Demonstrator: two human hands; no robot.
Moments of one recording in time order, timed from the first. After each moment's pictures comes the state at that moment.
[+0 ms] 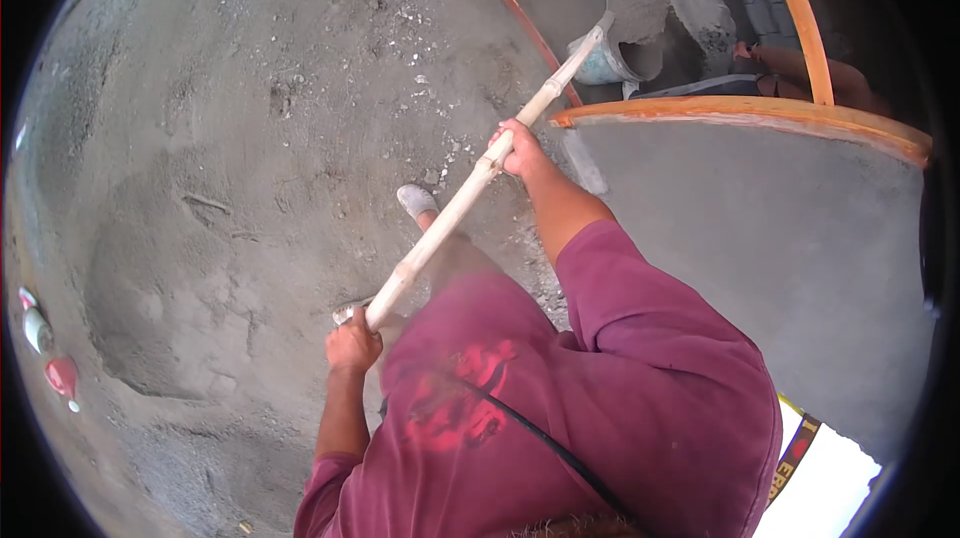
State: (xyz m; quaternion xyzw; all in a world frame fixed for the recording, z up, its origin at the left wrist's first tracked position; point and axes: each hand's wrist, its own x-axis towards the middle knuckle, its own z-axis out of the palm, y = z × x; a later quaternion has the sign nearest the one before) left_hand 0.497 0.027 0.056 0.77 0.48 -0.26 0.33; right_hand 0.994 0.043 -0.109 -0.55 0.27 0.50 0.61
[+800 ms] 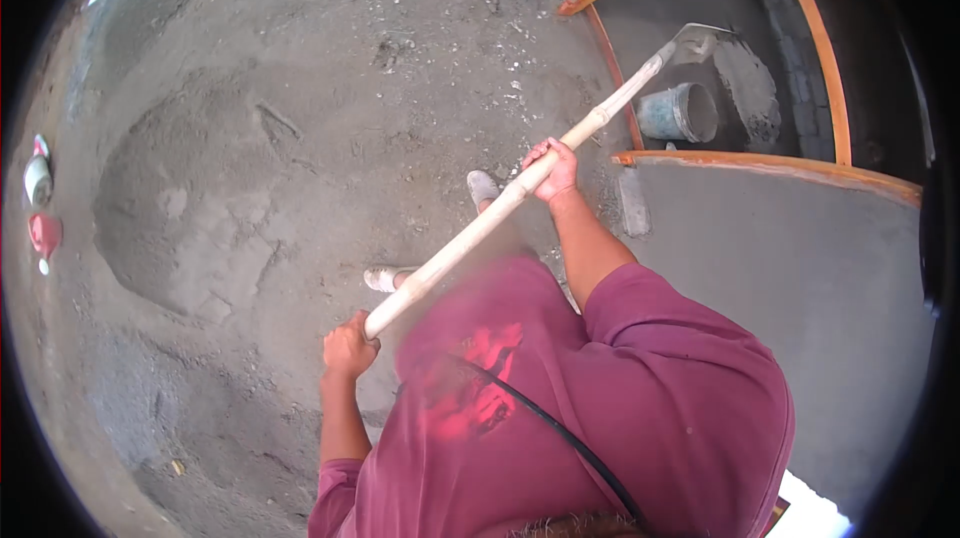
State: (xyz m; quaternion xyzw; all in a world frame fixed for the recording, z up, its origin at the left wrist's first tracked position) left_hand 0.251 -0.062 0.089 0.72 0.55 -0.21 0.37; right_hand 0.746 0.037 -0.010 -0.39 0.16 0.62 0.67
